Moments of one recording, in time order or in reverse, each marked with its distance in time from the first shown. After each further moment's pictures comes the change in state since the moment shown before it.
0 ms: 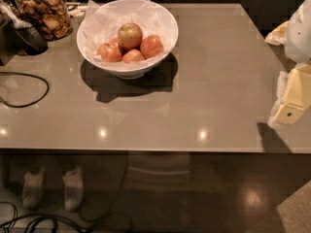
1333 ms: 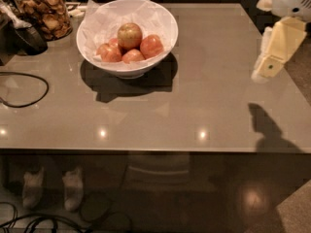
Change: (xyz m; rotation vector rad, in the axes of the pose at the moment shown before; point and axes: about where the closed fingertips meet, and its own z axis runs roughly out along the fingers) arm -0.036 -0.071 -0.014 0.047 -0.055 0.015
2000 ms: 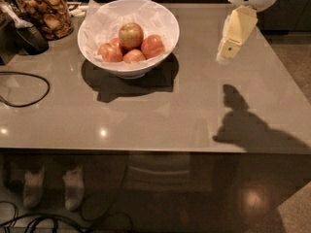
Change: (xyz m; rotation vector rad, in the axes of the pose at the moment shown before) arm -0.046 -0.047 0.037 0.000 0.012 0.029
